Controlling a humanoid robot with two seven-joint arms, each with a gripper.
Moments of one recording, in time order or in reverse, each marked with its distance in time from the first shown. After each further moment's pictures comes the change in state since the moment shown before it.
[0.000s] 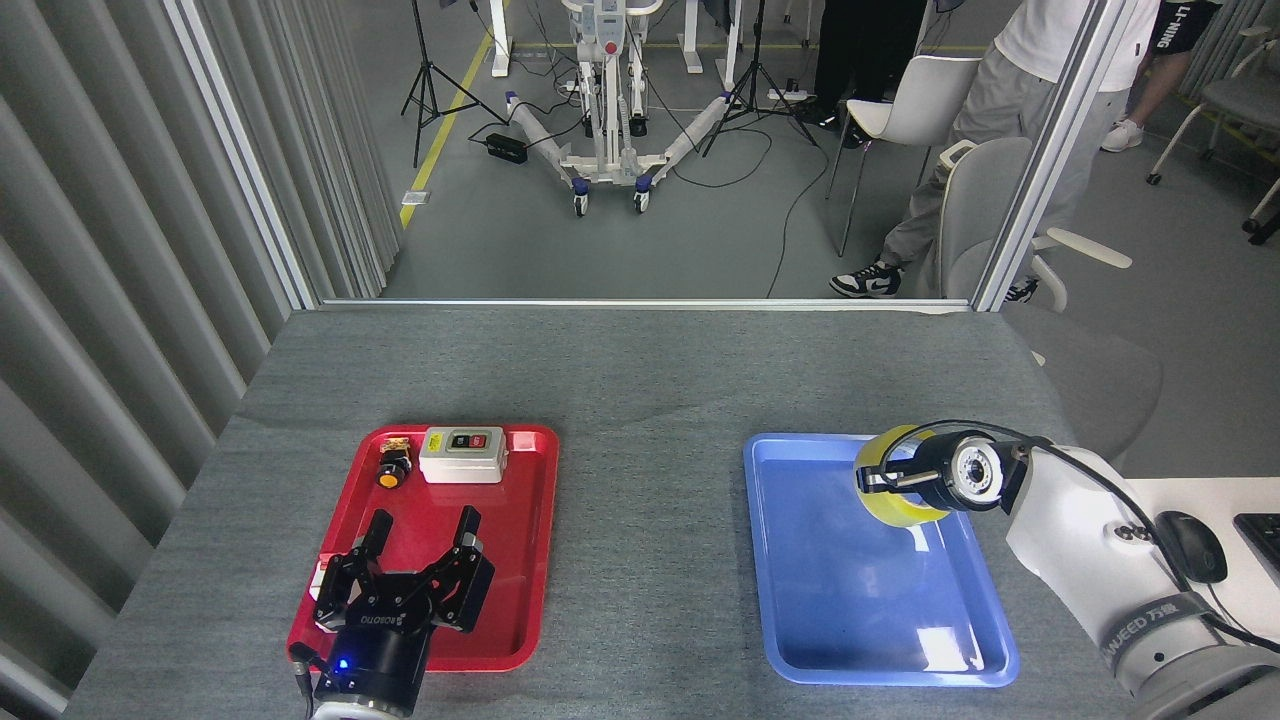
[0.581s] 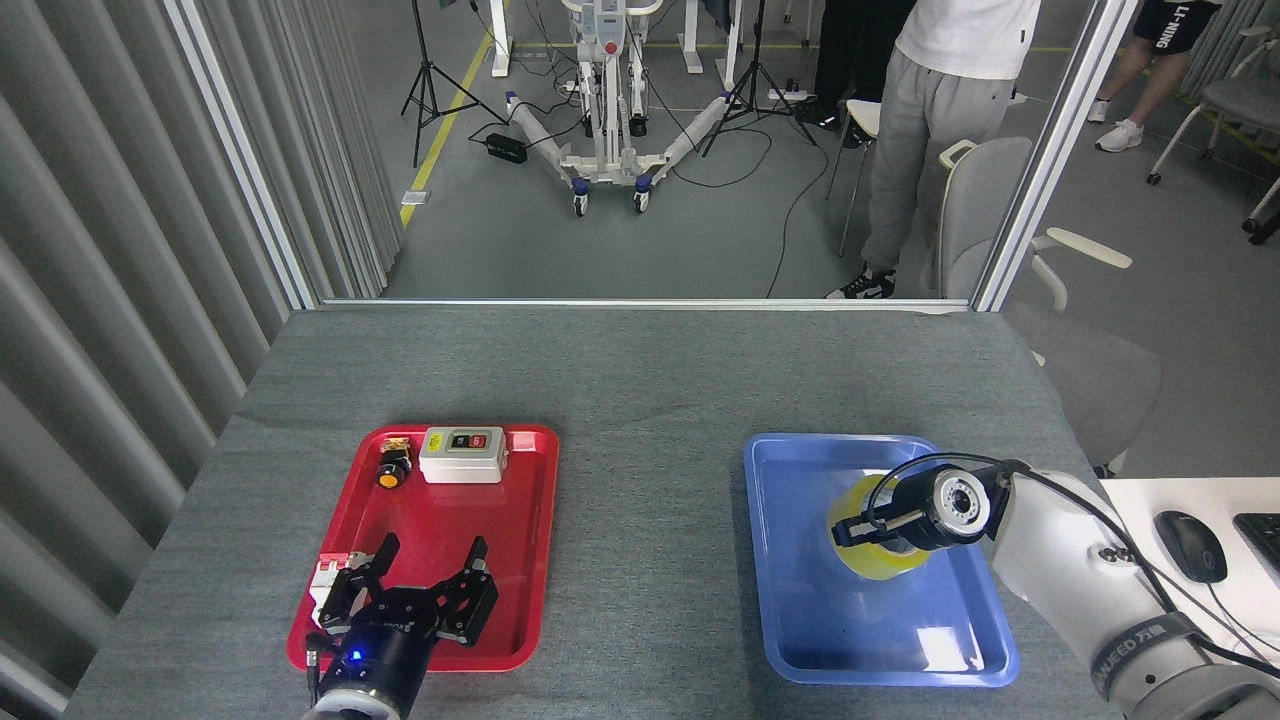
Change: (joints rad) left arm -0.052 0.030 0.006 0.113 -0.096 0.008 -0.176; right arm 0.042 0.007 0.045 -0.025 -0.033 -0.117 0.123
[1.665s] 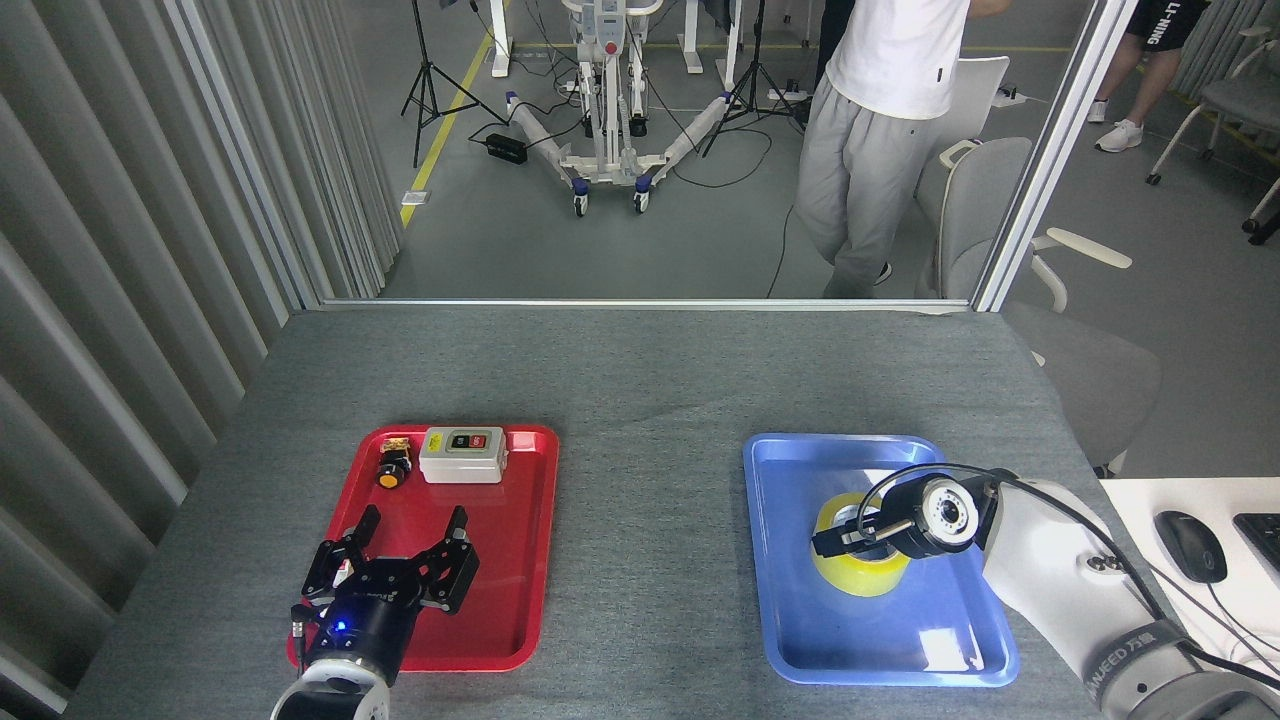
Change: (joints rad) left arm -0.068 0.013 0.032 0.075 -0.003 -0.014 0.066; right arm 0.018 0.007 0.006 -0.019 0.000 -0.003 -0.021
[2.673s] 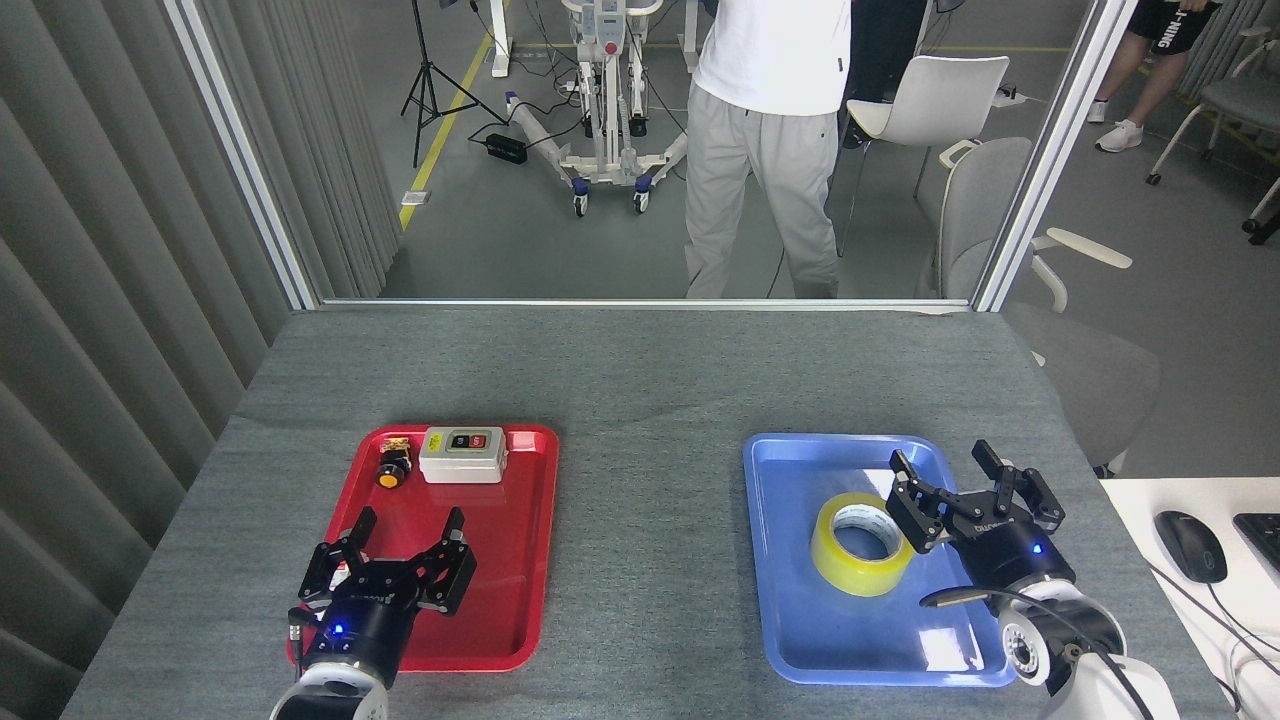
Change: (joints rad) left arm 0.006 0.001 0.002 -0.006 -0.001 0.005 0.010; right arm 0.561 0.185 -0.865 -0.609 0.733 -0.017 -0.767
